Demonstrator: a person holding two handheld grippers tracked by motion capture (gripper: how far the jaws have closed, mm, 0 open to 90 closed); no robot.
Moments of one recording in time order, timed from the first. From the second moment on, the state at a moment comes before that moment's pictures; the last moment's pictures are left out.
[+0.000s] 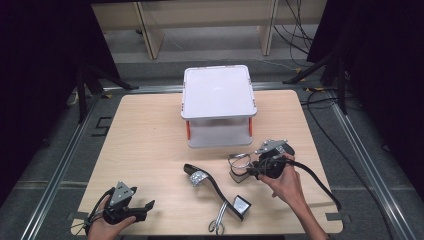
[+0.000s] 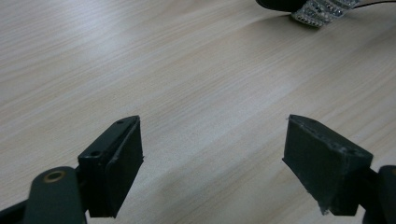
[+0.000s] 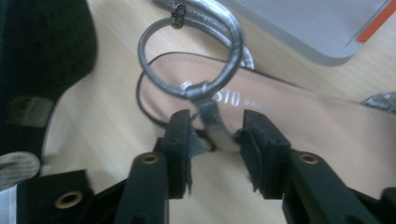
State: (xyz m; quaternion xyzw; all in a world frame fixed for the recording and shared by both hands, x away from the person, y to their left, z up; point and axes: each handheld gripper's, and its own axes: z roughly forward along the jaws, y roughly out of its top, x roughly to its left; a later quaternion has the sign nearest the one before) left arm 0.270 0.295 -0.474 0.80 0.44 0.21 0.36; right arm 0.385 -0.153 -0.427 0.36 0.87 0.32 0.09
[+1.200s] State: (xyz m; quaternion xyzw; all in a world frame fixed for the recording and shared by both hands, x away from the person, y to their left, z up) left arm 0.270 0.295 -0.472 0.79 0.44 0.21 0.37; right arm 0.356 -0.224 -0.429 0.44 0.84 0.32 0.10
